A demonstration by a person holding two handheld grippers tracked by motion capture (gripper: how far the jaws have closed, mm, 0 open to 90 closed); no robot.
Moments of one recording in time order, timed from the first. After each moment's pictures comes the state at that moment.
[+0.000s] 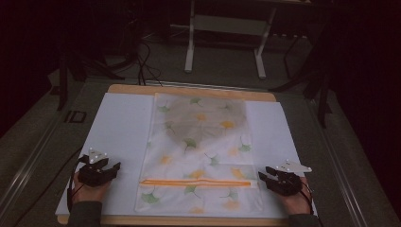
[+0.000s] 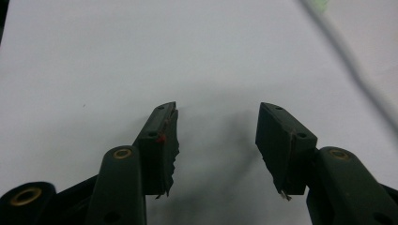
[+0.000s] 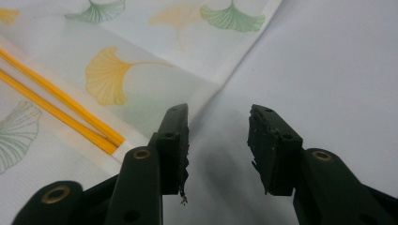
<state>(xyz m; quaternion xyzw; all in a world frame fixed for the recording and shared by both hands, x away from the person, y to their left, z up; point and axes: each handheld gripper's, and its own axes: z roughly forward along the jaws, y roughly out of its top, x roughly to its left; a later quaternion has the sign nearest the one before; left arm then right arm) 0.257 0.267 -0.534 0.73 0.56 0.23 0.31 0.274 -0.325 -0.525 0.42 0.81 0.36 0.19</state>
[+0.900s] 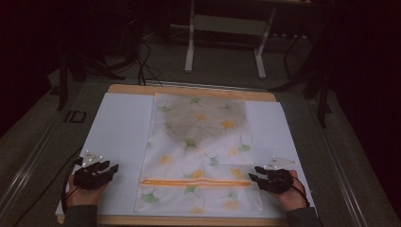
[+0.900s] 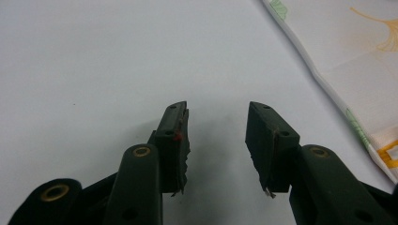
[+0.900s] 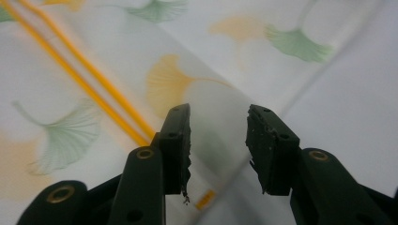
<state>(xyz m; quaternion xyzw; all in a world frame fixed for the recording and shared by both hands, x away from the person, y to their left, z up) 0.244 0.273 -0.525 0.74 0.55 0.21 0.33 0.279 -0.292 -0.507 0.33 0.87 0.34 0.16</state>
